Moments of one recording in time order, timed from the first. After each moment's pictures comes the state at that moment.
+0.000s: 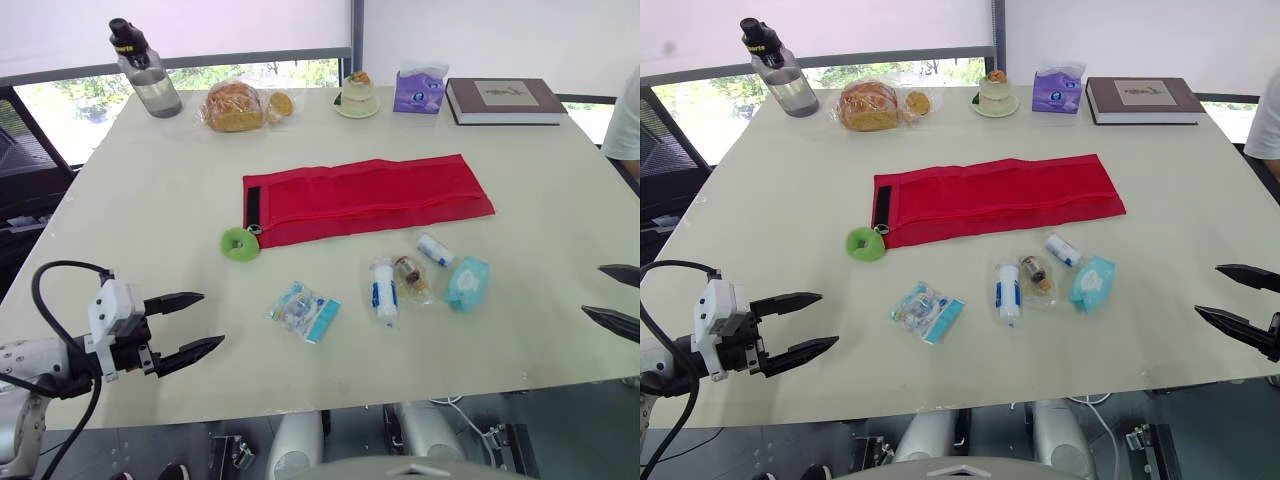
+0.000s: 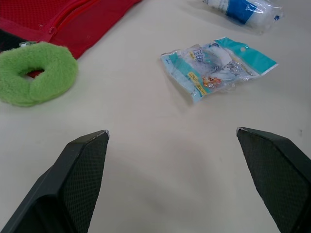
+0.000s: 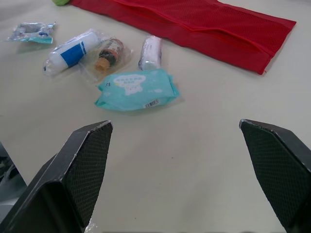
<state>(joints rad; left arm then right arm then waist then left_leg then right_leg) 0.32 0.85 0.50 -0.17 -0.51 0.24 -1.27 0.21 -0.95 -0.60 0.09 0.65 0.19 1.38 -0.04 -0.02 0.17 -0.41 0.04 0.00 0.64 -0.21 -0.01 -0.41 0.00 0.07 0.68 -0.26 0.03</state>
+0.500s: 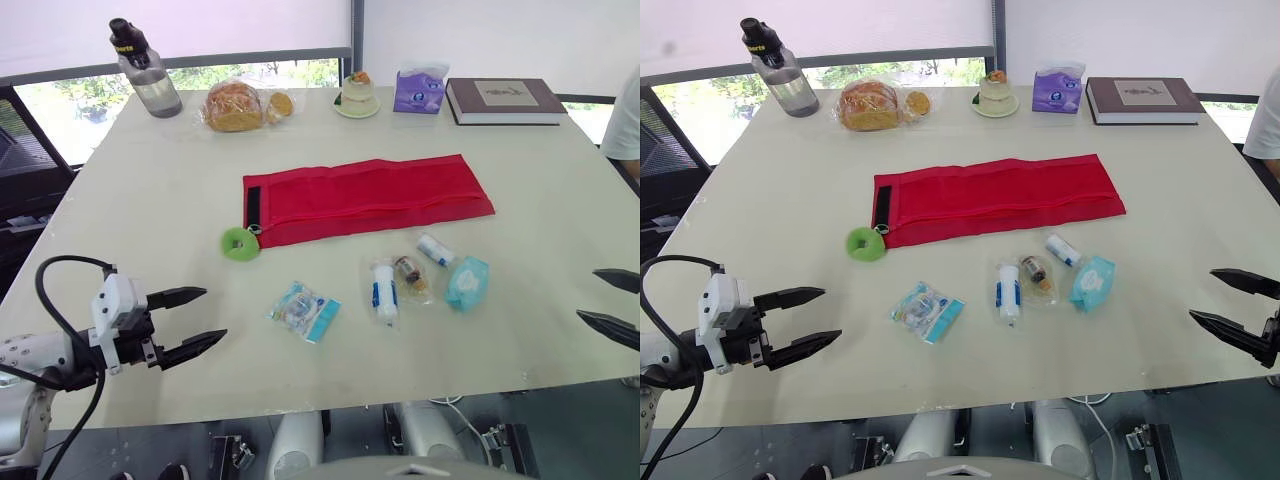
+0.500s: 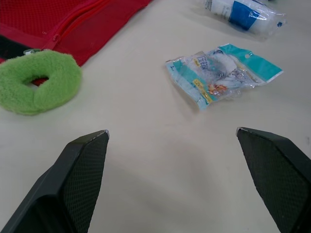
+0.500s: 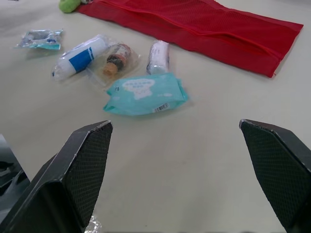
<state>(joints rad) 0.28 0.85 0.48 -0.14 -0.52 0.23 -1.27 0.25 -0.90 -0.61 0.04 0.67 0.20 1.37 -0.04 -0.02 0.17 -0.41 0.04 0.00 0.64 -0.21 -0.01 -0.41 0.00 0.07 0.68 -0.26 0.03</state>
